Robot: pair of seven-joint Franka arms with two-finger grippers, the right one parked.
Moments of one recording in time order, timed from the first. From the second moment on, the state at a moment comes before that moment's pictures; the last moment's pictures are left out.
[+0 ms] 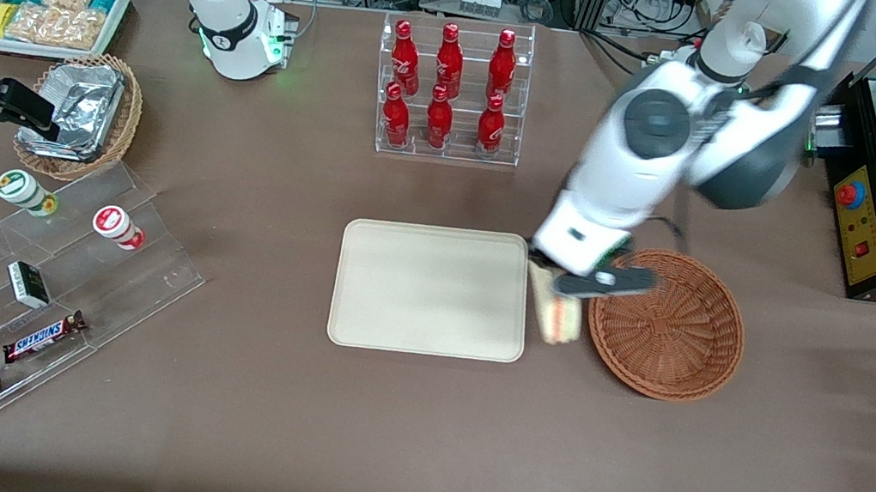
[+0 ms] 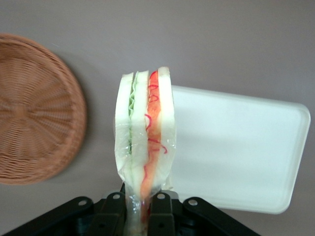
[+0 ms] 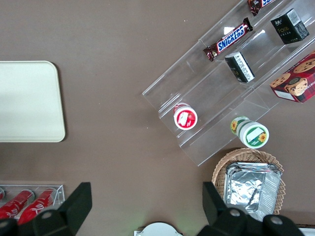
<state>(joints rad) -0.48 0.32 -0.16 -1.63 0.04 1.97 -0.79</state>
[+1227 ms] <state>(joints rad) -0.73 0.78 -0.15 -1.41 0.10 2.18 -0.85</state>
